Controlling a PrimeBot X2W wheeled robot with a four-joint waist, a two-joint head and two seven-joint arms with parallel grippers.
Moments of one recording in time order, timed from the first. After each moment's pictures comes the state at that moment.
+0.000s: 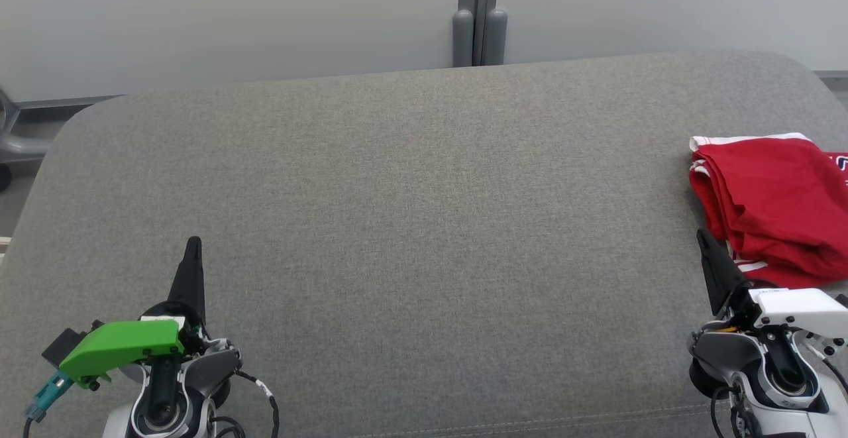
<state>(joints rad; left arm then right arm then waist) -0.21 0.05 0.05 0.35 -1.62 -0.13 0.05 -0.21 -0.05 -0.20 0.35 1.58 0.13 0.18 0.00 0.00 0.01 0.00</state>
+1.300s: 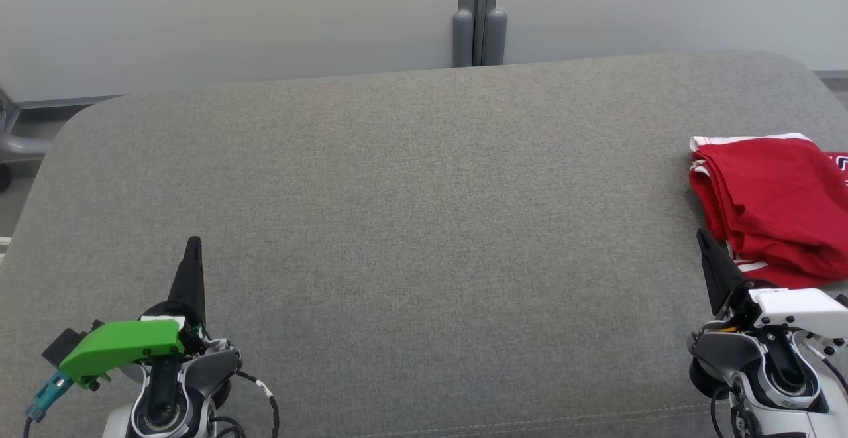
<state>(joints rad) -0.21 0.05 0.05 0.35 -1.62 -0.13 0.05 -0.21 -0.05 -0.20 0.35 1.58 0.13 0.18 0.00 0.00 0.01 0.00</state>
